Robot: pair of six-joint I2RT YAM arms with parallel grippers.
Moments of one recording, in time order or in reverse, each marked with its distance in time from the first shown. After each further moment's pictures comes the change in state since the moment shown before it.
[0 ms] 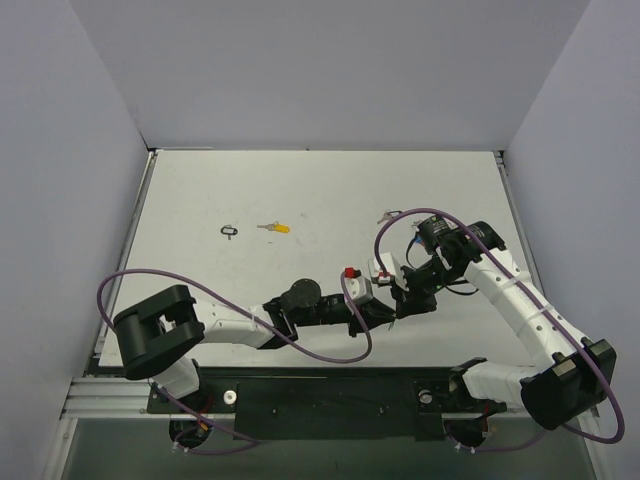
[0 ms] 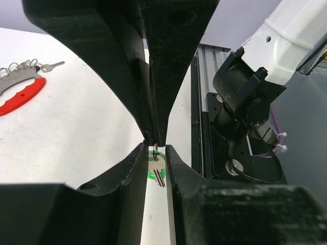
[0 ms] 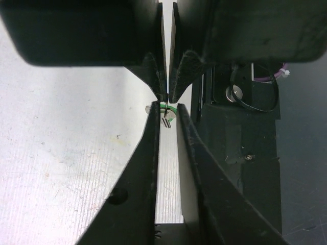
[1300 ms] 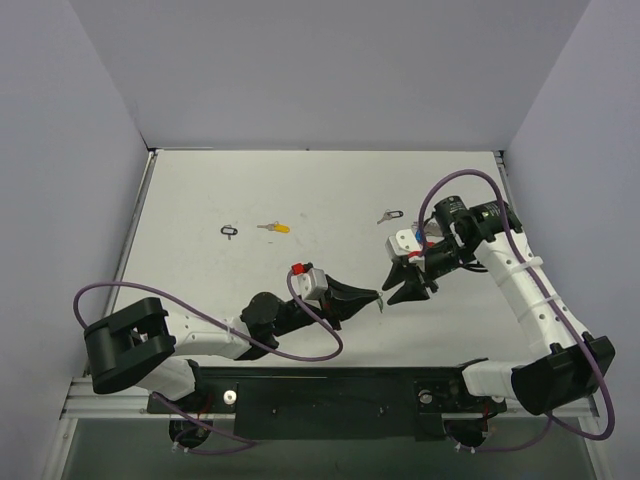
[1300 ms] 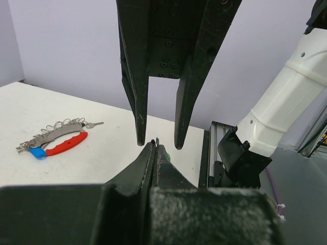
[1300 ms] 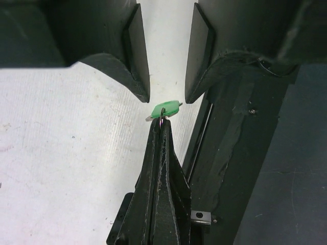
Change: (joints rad) left arm -0.005 -0.161 -0.176 0.328 -0.211 -0.099; right arm -0.119 0.068 0.192 -0.180 -0.349 -0.348
